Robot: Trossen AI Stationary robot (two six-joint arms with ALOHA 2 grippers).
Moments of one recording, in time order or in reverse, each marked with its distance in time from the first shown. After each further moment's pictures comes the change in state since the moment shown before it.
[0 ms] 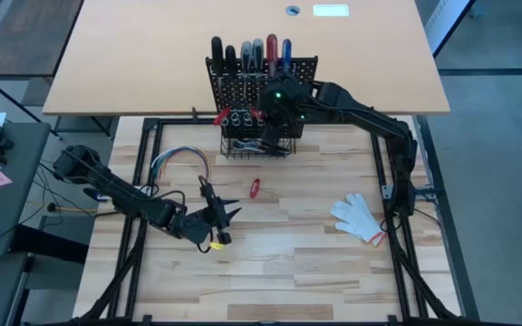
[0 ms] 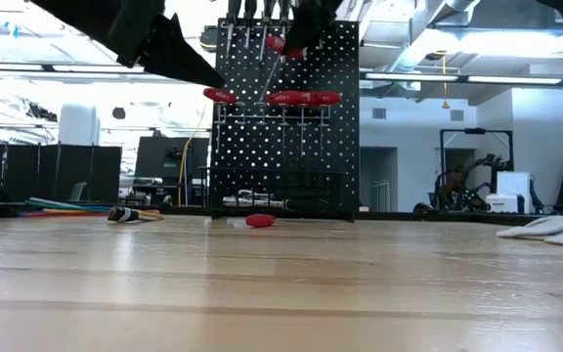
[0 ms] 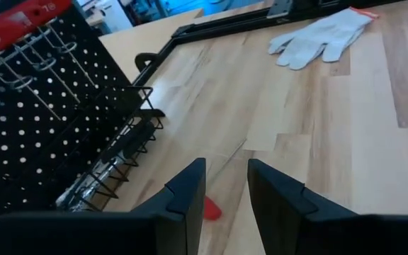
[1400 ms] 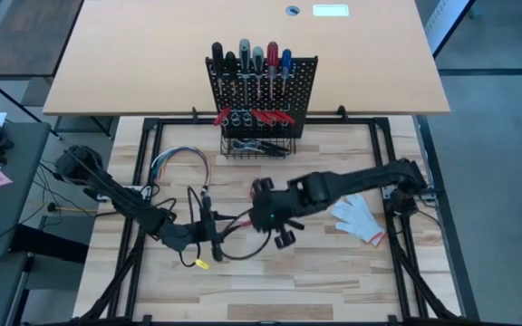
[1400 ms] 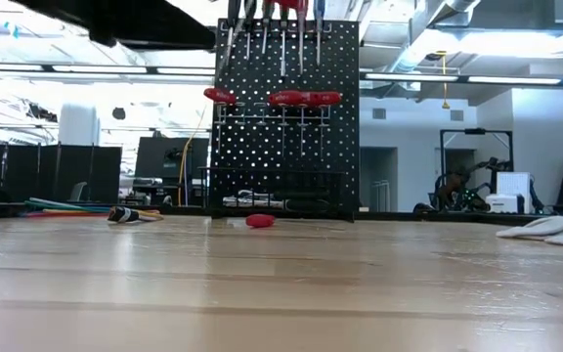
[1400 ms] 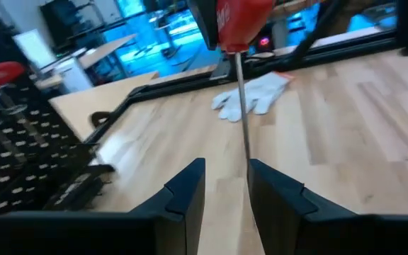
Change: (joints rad) left arm -0.118 0.018 -0.118 0.427 0.043 0.194; right arm 0.550 -0.014 -0.252 0.050 -0.061 -0.125
